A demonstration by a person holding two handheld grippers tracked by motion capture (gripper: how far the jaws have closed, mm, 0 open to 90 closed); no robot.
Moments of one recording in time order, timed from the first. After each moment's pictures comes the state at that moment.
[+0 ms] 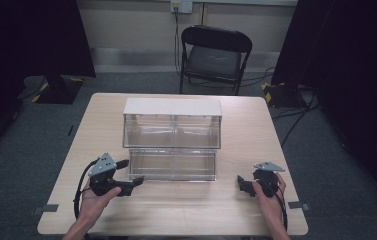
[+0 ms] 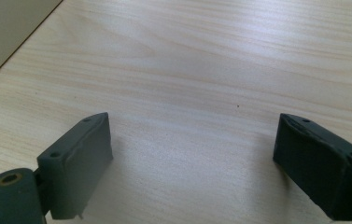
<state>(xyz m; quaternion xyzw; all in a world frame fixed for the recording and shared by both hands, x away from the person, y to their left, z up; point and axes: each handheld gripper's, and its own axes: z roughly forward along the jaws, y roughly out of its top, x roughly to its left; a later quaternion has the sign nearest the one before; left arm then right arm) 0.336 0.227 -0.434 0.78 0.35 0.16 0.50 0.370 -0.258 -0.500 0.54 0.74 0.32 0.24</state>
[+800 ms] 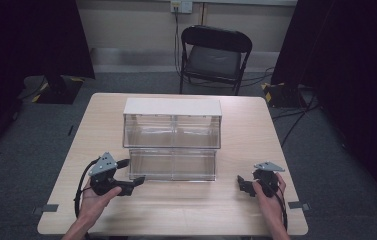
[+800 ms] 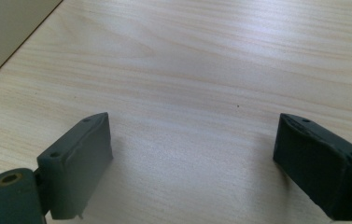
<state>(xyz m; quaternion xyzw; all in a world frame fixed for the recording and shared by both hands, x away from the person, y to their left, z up) 0.336 0.225 -0.430 0.78 0.34 0.16 0.50 0.370 -0.258 -0.500 0.54 0.74 0.32 0.24</state>
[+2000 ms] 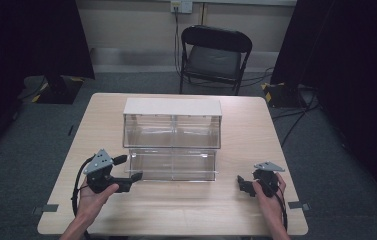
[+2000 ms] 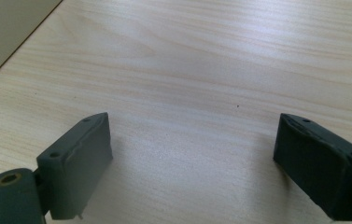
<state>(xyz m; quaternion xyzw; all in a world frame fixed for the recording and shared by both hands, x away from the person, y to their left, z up) 0.336 0.230 -0.418 0.76 0.35 0.18 0.52 0.370 -0.258 -0.500 0.54 0.74 0.32 0.24</state>
